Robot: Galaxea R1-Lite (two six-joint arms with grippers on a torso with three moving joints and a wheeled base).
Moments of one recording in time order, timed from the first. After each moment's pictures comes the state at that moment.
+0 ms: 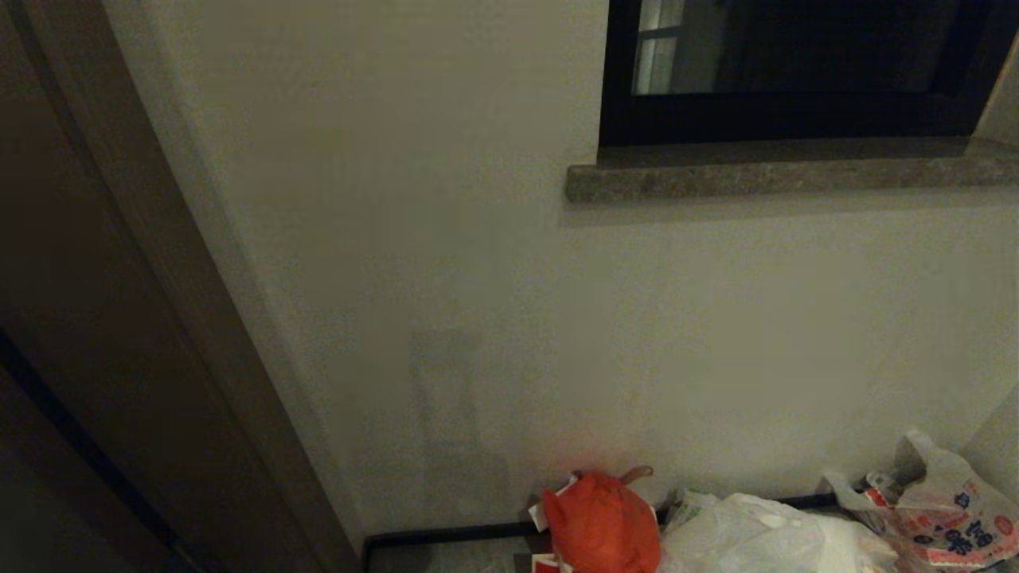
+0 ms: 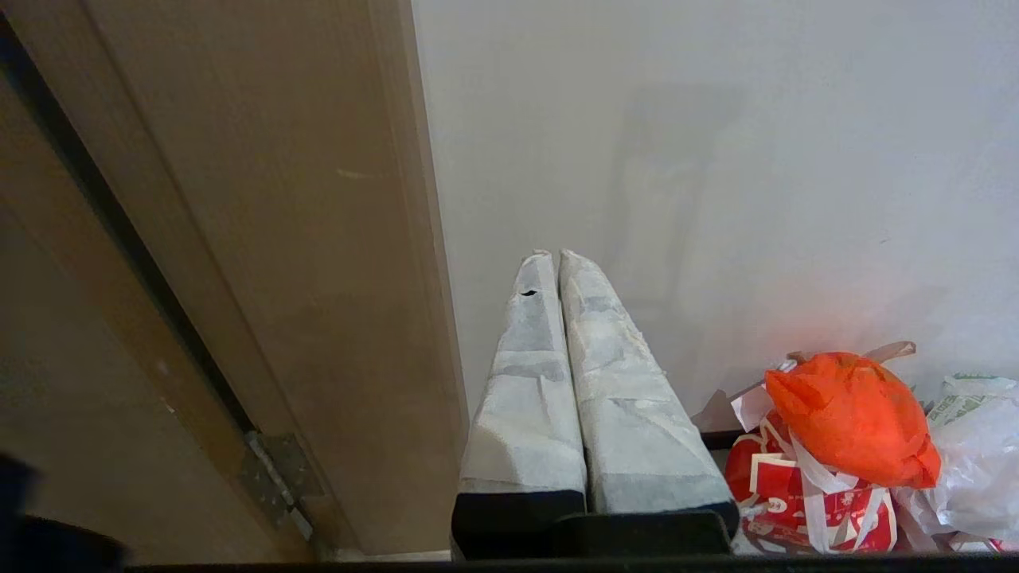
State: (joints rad) left arm 0.00 0.00 0.00 0.00 0.01 -0.01; right arm 0.00 0.00 0.00 -0.01 -0.01 0.01
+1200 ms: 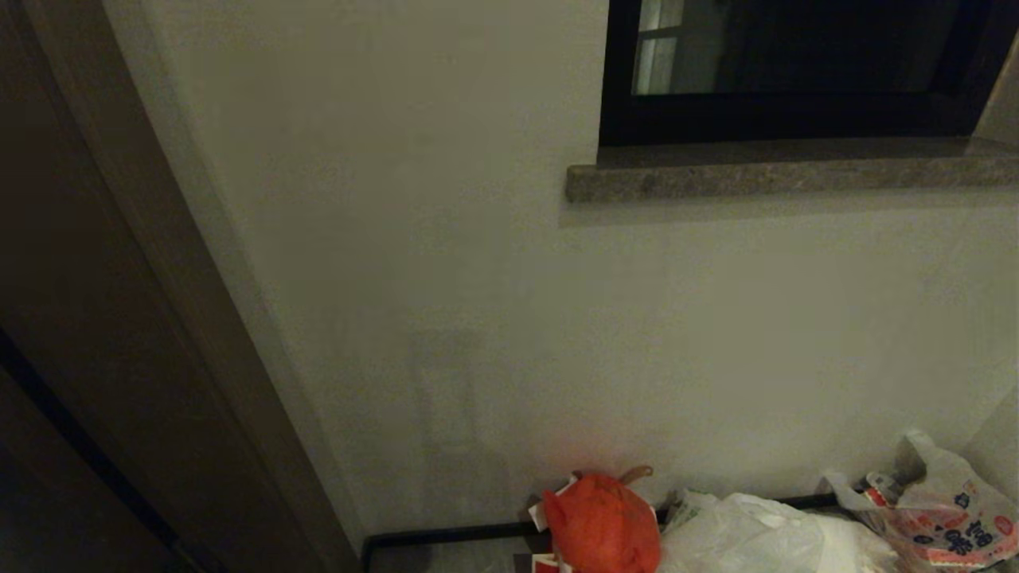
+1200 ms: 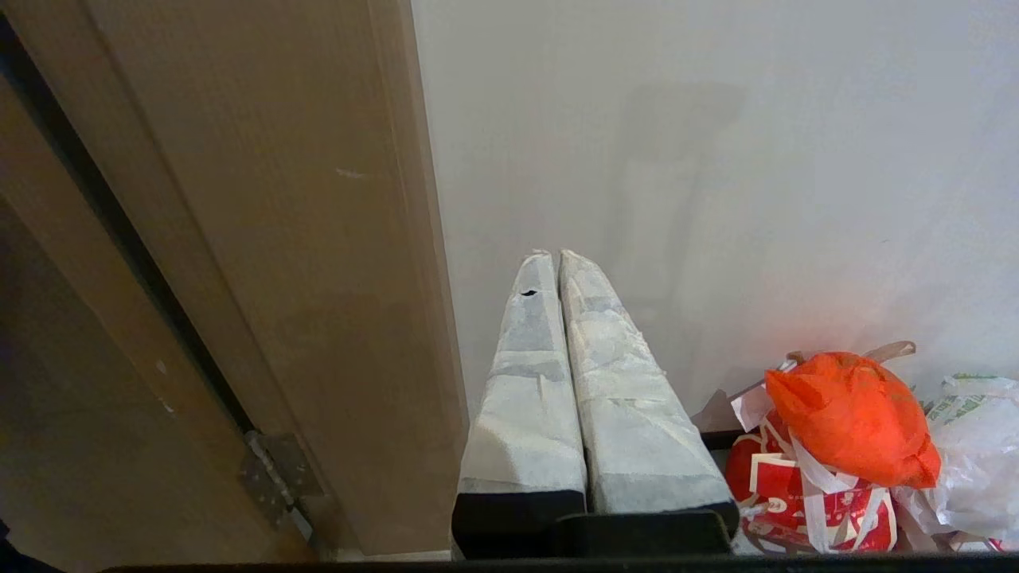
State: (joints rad) left arm 0.00 0.00 0.00 0.00 0.01 -0.01; right arm 0.00 0.00 0.00 -0.01 -0.01 0.01
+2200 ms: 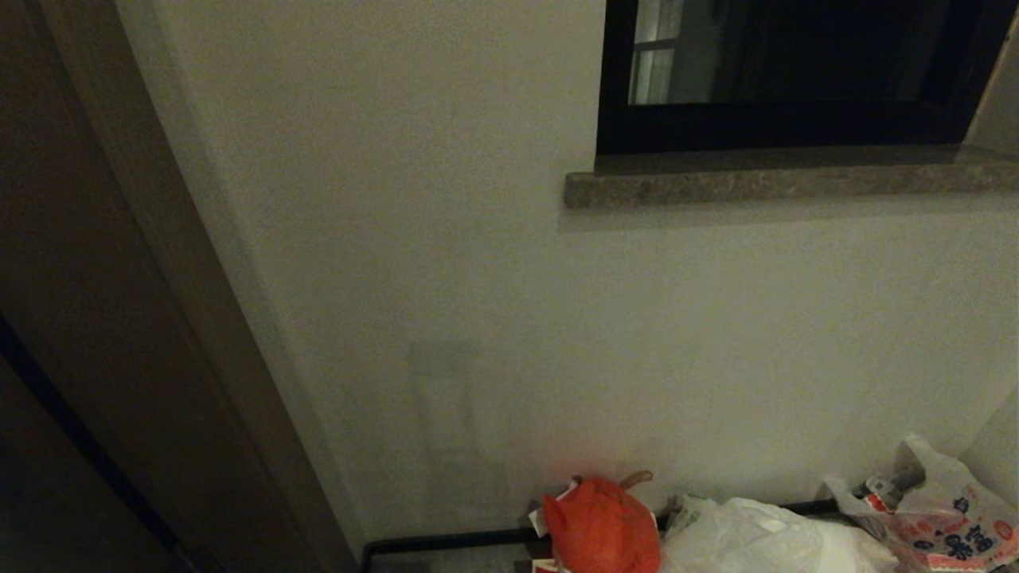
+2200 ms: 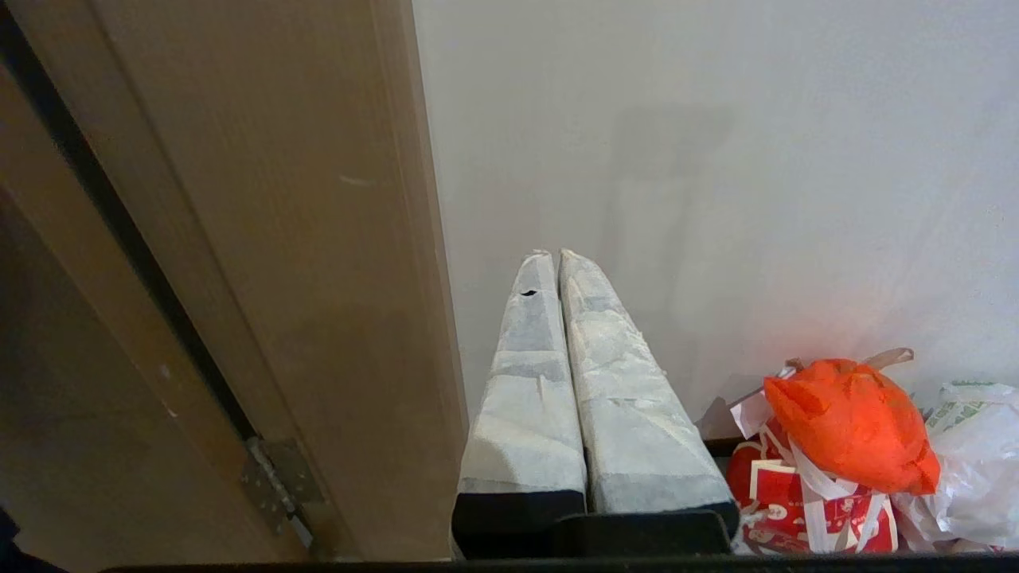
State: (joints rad) left arm 0.00 0.00 0.00 0.00 0.01 -0.01; right arm 0.00 0.00 0.00 -0.01 -0.01 0.01
